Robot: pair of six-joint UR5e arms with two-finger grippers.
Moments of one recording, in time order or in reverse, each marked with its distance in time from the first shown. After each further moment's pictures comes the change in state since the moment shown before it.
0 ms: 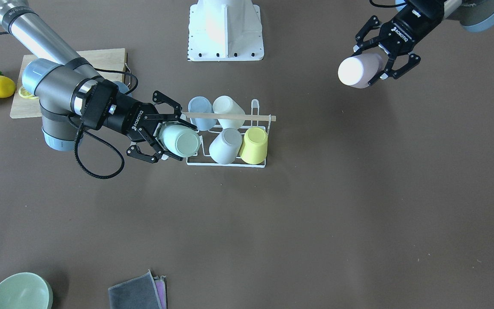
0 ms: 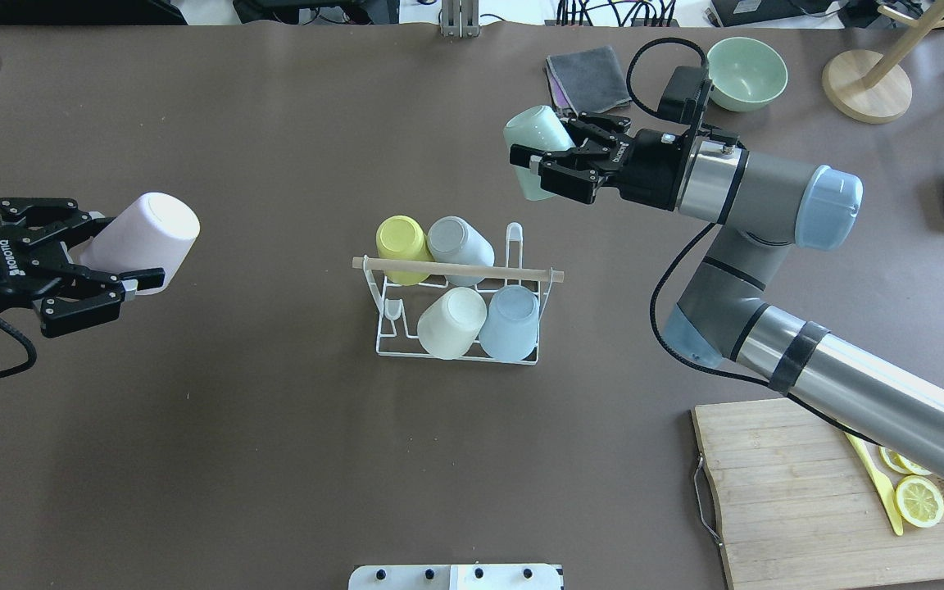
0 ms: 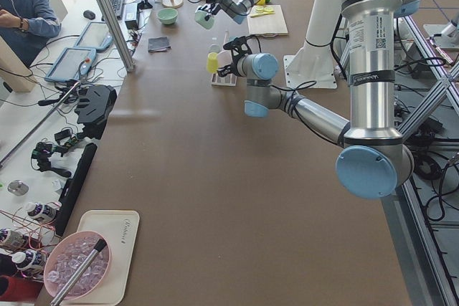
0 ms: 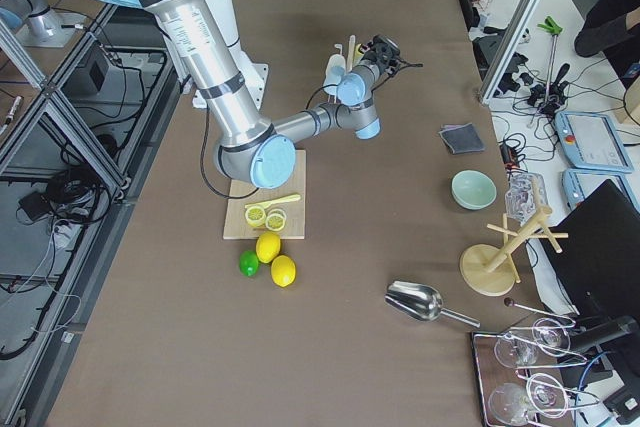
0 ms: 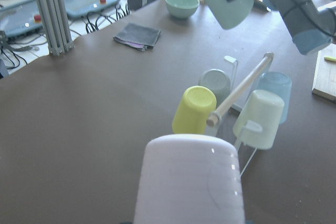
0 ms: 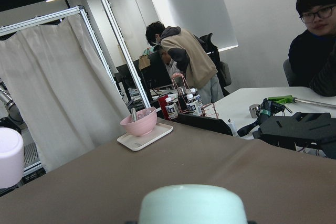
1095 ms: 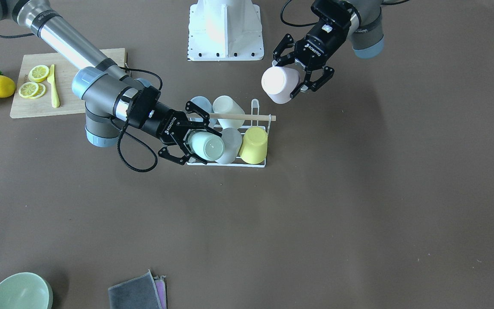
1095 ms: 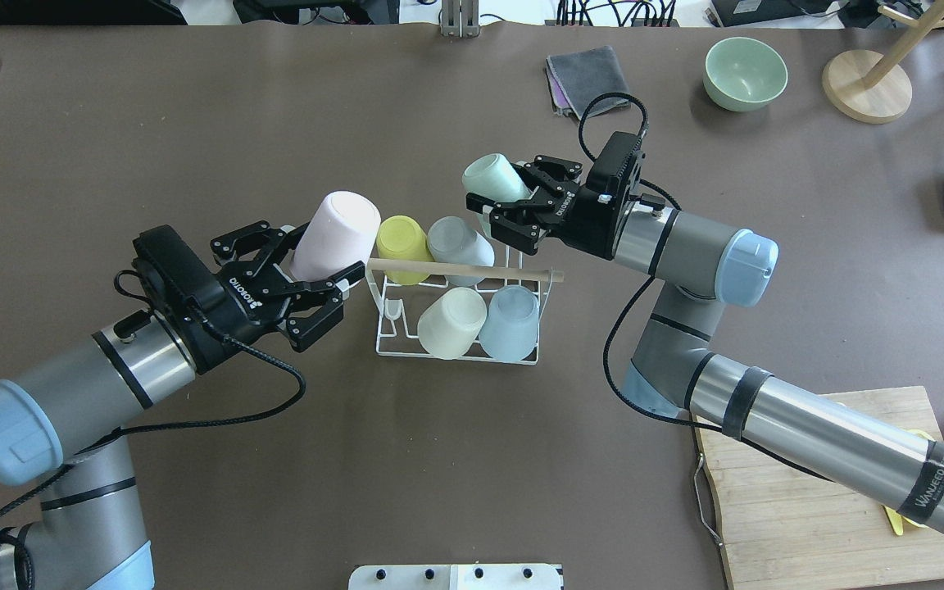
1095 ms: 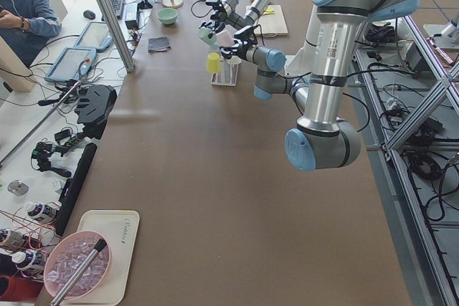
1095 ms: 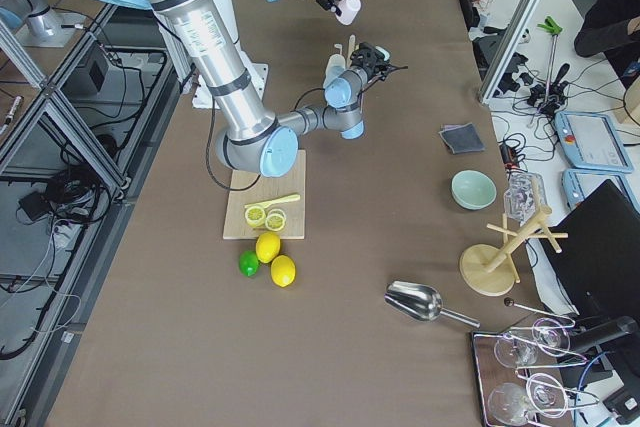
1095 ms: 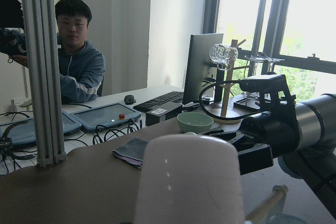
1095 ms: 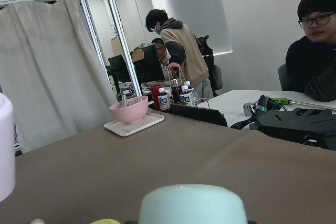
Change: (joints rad) left arm 0.368 -0.316 0.199 -0.069 0.616 0.006; right arm -0.123 0.047 -0.105 0.031 -0.139 -0.148
